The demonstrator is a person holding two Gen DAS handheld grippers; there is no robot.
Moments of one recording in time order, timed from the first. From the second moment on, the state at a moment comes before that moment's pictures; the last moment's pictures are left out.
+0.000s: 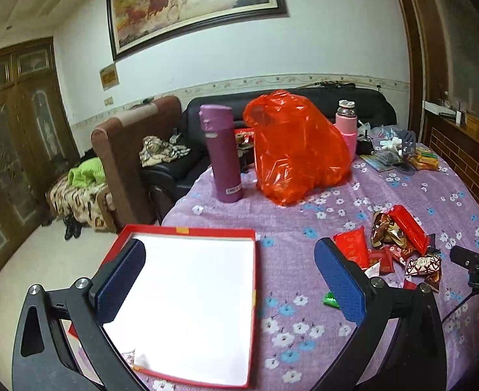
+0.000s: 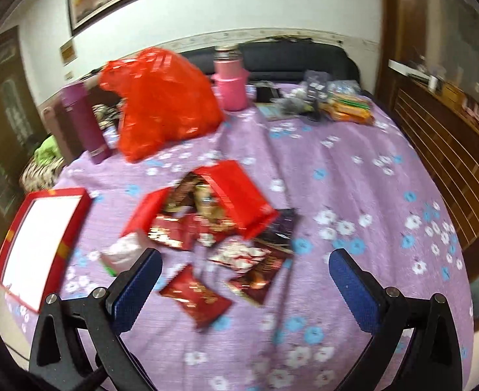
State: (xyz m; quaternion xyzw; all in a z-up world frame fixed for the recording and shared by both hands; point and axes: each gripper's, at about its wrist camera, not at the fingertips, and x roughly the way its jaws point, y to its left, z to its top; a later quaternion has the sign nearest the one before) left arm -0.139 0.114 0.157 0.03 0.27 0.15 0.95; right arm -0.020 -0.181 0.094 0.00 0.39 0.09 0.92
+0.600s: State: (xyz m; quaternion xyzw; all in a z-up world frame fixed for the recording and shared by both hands) left arm -0.144 0.126 0.157 0.02 0.27 0.16 0.95; right arm -0.032 -0.133 0.104 -0.04 0.37 0.12 0.92
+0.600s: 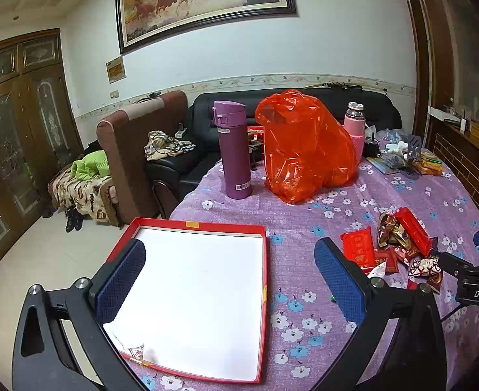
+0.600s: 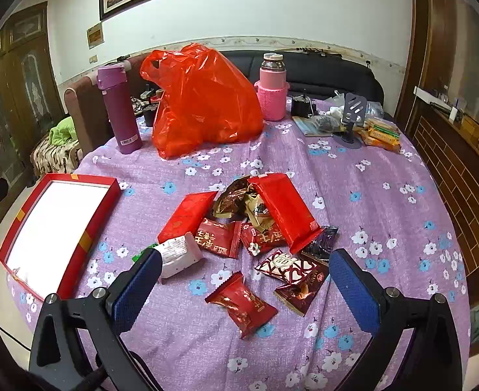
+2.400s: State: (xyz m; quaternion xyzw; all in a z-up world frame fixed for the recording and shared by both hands) left arm -0.014 0.005 0.025 0.09 0.47 -0.14 0.87; right arm 0.015 -0.151 0.000 -0.06 0.49 0.28 0.83
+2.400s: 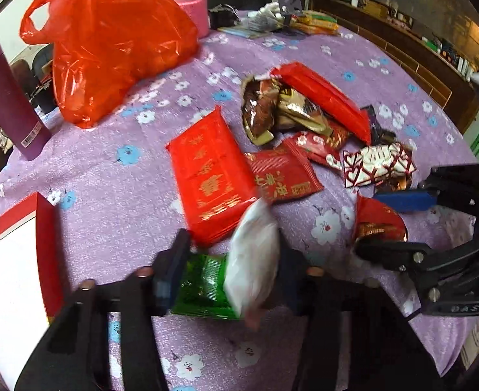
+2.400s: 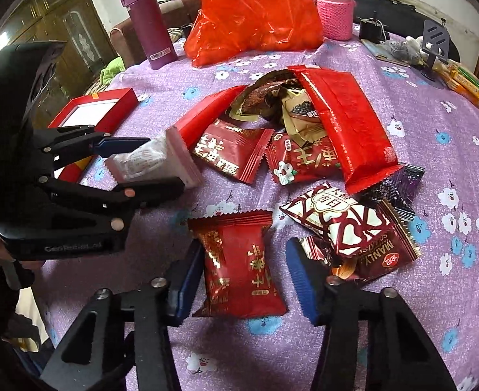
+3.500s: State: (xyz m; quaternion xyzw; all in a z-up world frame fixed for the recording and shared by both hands) left arm -0.118 0.146 0.088 0.00 0.38 -0.01 0.93; right arm -0.007 -0.018 0.030 0.00 0.47 0.41 0.79
